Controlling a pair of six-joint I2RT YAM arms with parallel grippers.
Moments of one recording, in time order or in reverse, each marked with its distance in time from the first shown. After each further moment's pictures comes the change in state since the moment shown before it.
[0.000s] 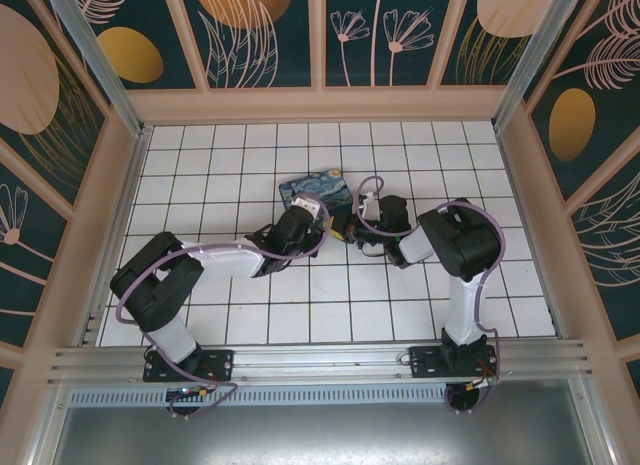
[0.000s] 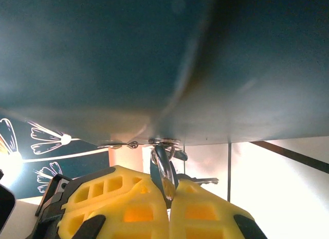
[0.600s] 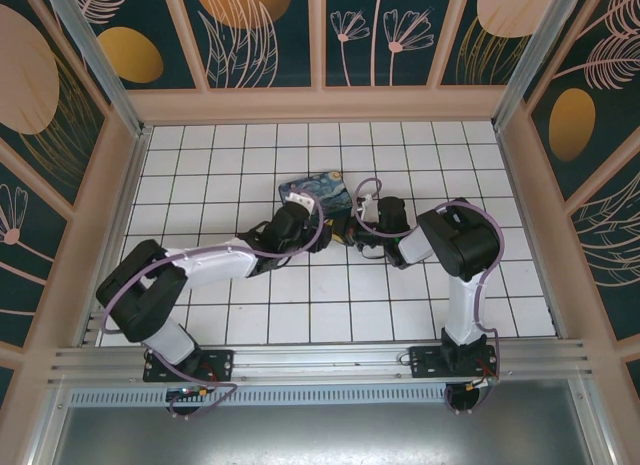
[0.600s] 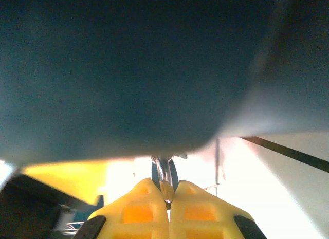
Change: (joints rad) left arm 0.018 -0.105 0.014 -0.053 0.036 -0.097; right arm 0.005 0.003 -0.002 -0.063 -0.003 -0.071
